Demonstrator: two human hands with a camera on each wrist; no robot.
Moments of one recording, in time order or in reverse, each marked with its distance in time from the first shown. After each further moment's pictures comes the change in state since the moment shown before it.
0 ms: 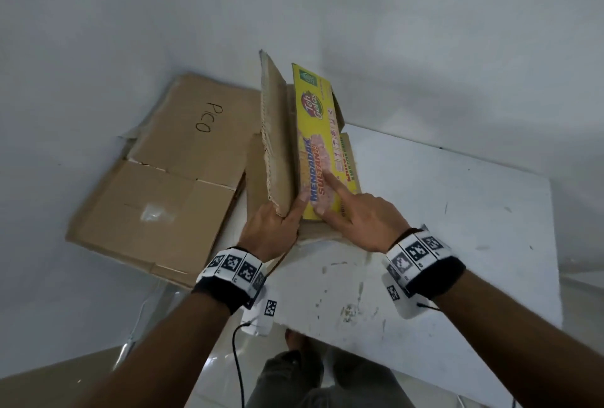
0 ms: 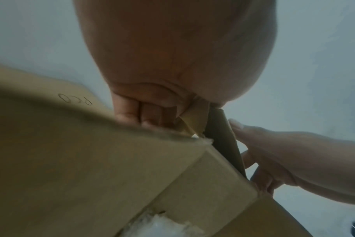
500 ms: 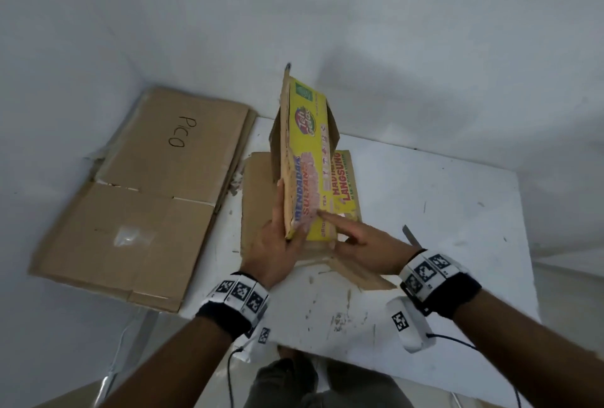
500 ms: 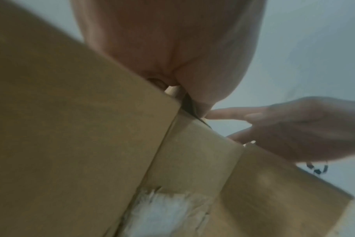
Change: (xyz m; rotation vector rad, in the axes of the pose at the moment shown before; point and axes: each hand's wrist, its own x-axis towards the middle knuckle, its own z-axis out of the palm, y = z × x) left_hand -0.002 0.003 0.027 -0.160 -0.106 0.304; right_hand -0.027 0.036 0.007 0.520 -0.279 0.011
